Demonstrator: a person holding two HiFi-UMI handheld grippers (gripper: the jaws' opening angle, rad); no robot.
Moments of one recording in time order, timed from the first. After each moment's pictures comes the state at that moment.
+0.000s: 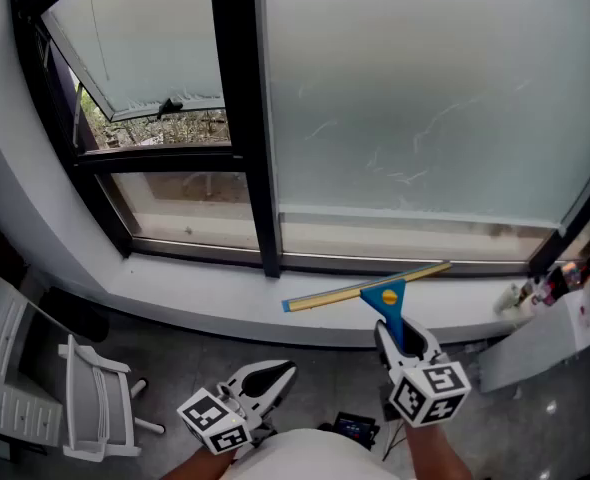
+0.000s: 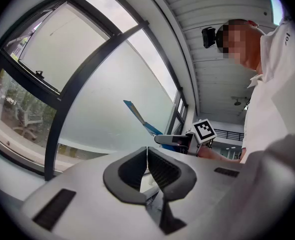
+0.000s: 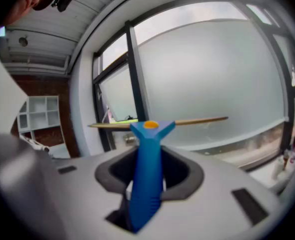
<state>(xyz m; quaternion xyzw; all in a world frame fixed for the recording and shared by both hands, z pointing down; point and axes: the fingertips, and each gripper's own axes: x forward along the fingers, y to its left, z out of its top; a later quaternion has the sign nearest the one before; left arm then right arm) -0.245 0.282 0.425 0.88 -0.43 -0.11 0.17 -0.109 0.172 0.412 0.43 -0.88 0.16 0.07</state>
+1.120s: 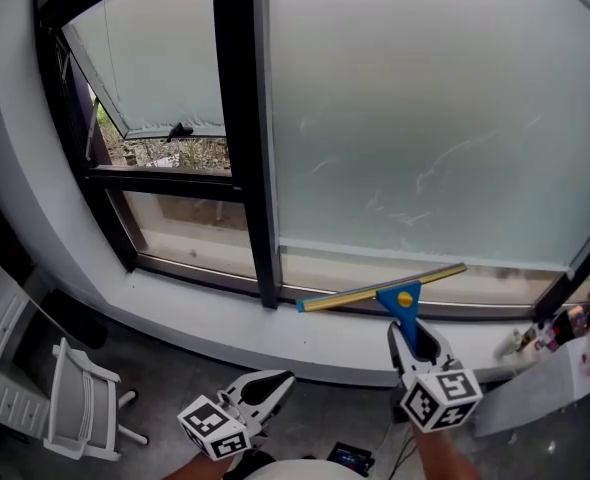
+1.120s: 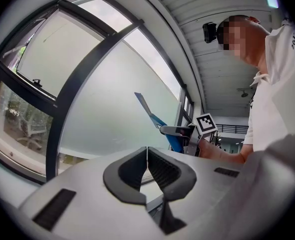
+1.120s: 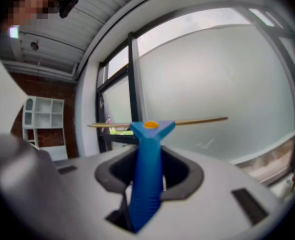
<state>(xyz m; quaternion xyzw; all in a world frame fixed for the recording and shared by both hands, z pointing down) -0.213 0.215 0.421 0.87 -0.46 -0.10 0.14 -0.065 0.085 0.368 0.42 -0.90 0.10 0.02</state>
